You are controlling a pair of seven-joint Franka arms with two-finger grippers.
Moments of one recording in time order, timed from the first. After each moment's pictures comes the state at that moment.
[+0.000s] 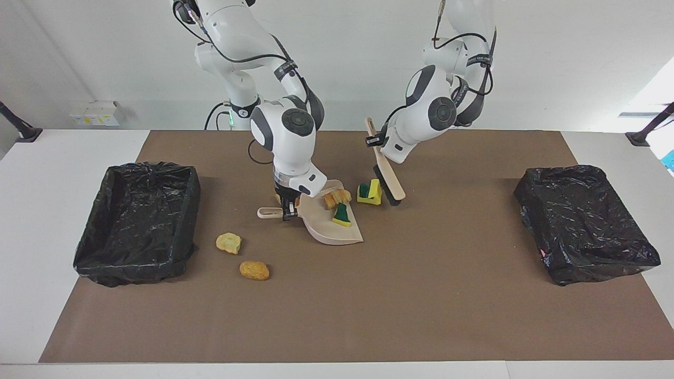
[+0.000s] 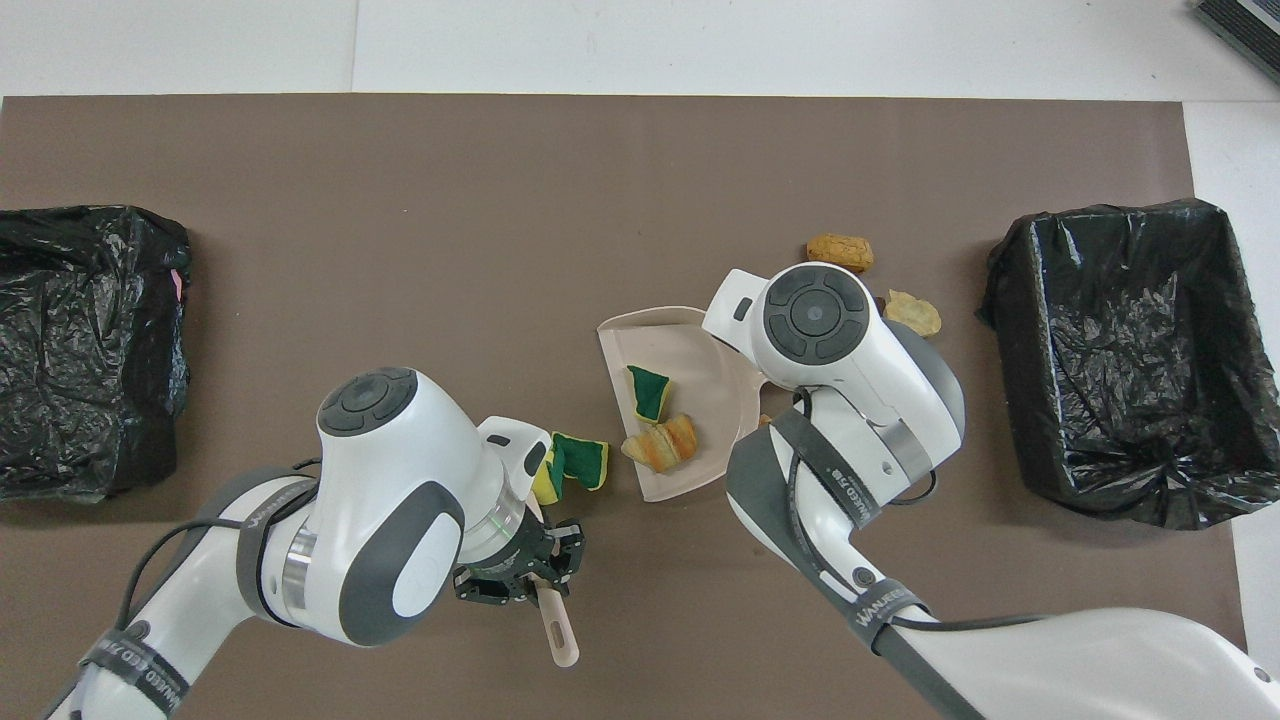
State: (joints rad) left arm -0.50 -0.01 -0.10 -2.21 -0.51 1.86 -0.69; right arm 0.14 0.30 0.31 -1.87 -0.34 2.11 -1.21
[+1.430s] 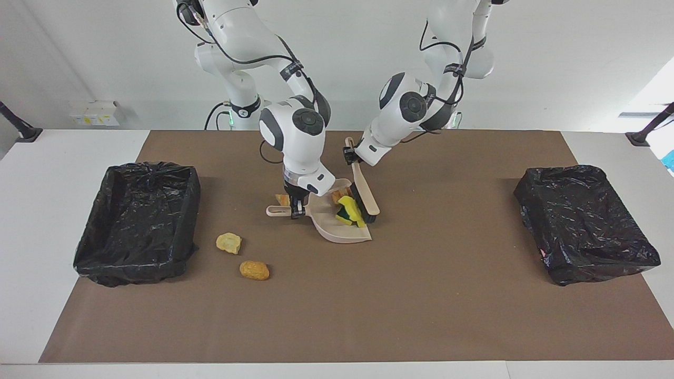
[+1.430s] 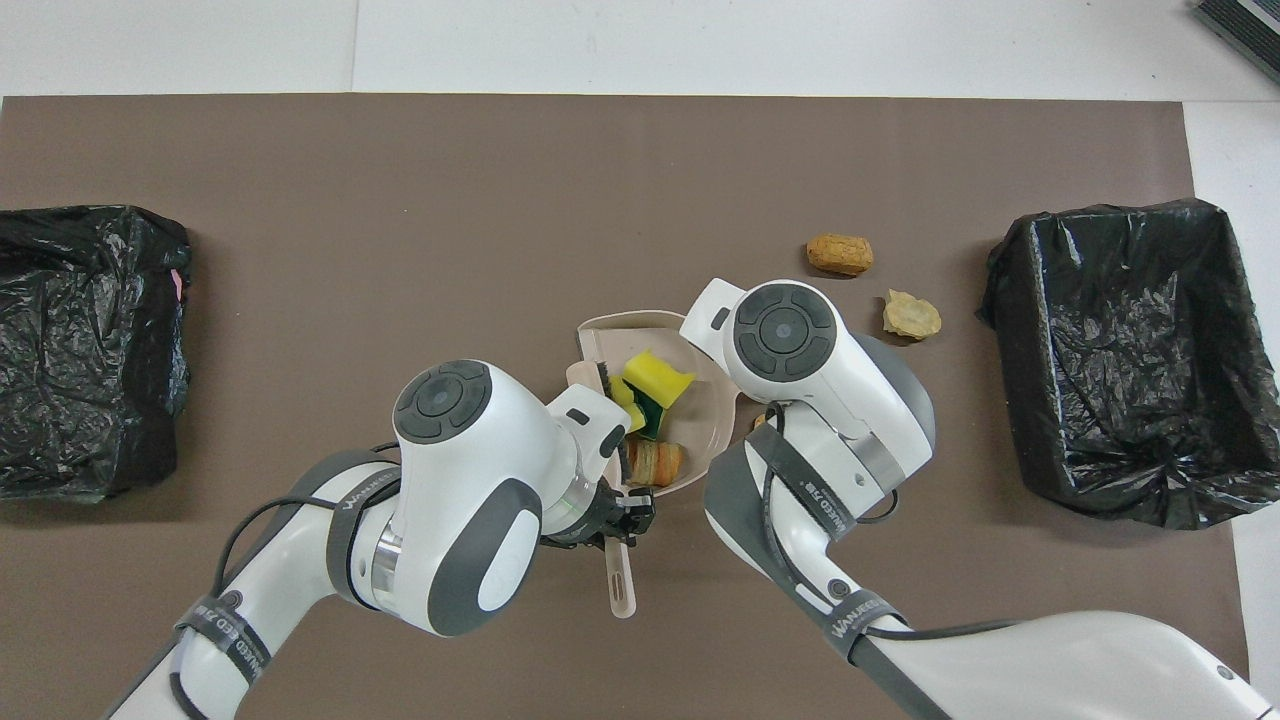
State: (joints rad) left arm -0.57 0.09 -0.11 -2.07 -0.52 1.97 -0.48; right arm 0.18 0.31 0.31 -1.88 -0.33 2.12 -1.09
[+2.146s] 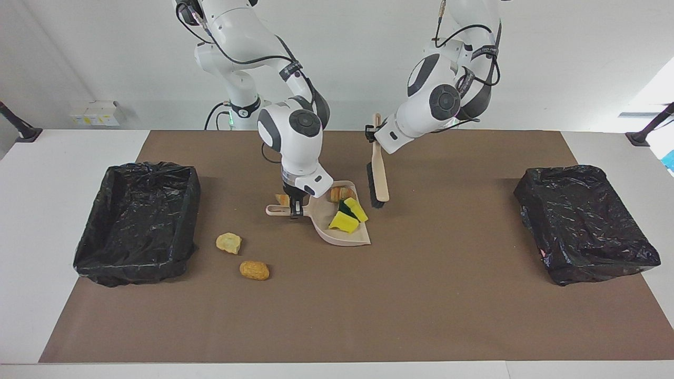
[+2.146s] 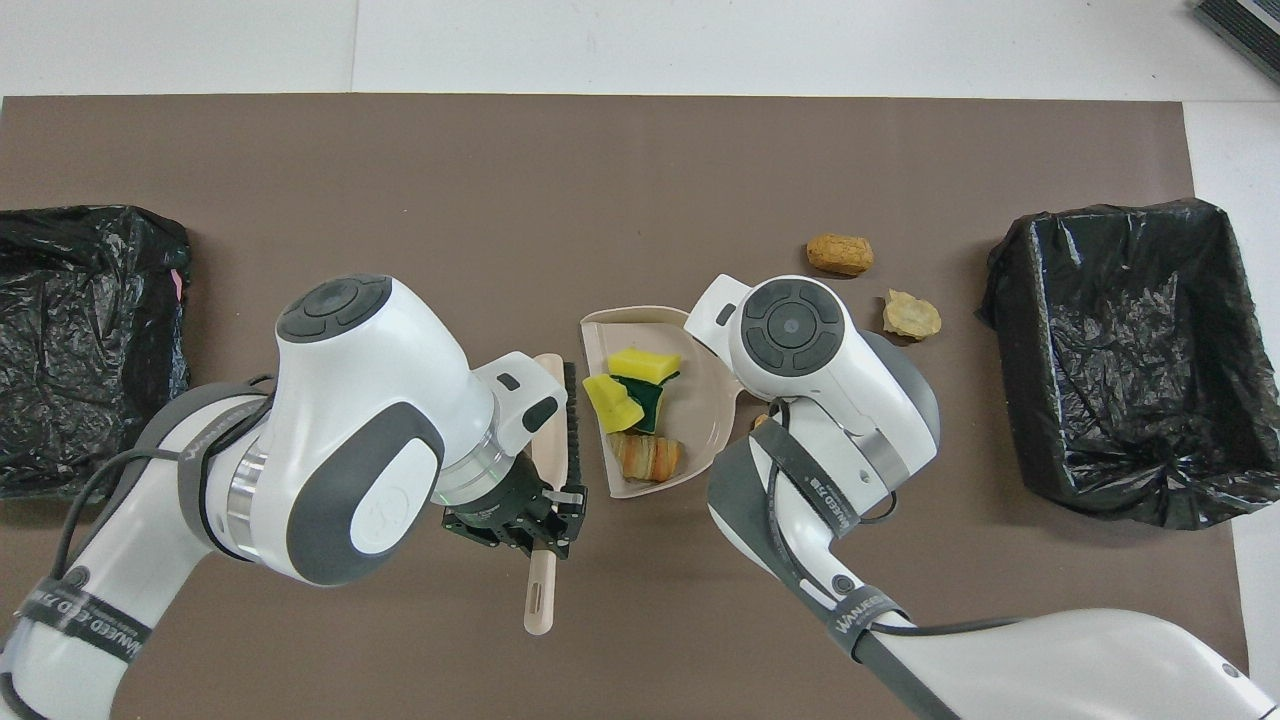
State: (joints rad) left arm -0.45 0.05 -0.09 -1.94 -0.47 1.63 -0.35; right arm 0.16 0.31 0.30 -1.88 -0.29 2.12 -1.07
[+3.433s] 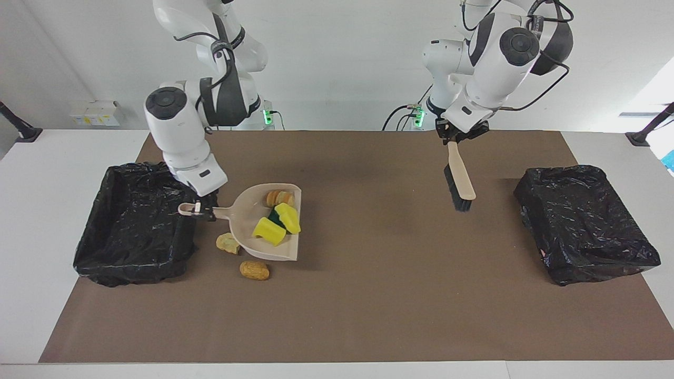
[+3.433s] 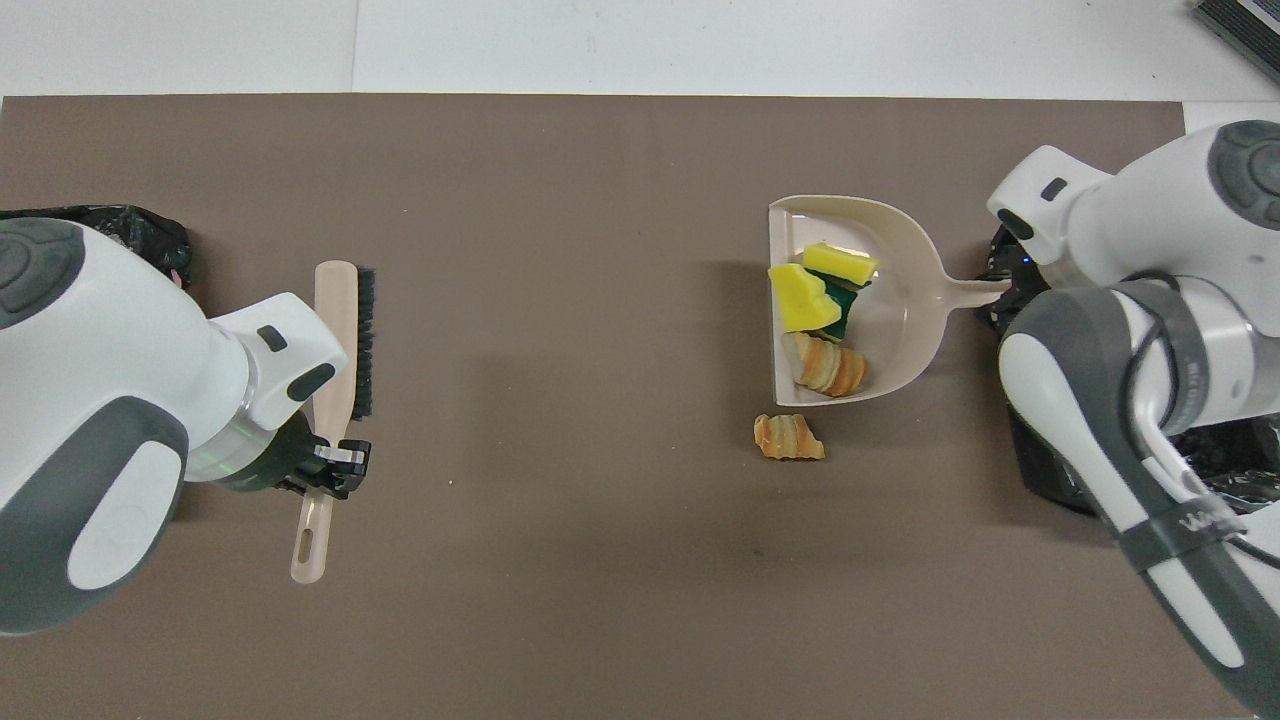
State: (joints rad) left arm -0.26 -0.12 -0.07 -1.91 -0.10 1.52 -0.23; right arm -0.26 0.20 0.30 -1.77 -0.14 2.01 -1.45
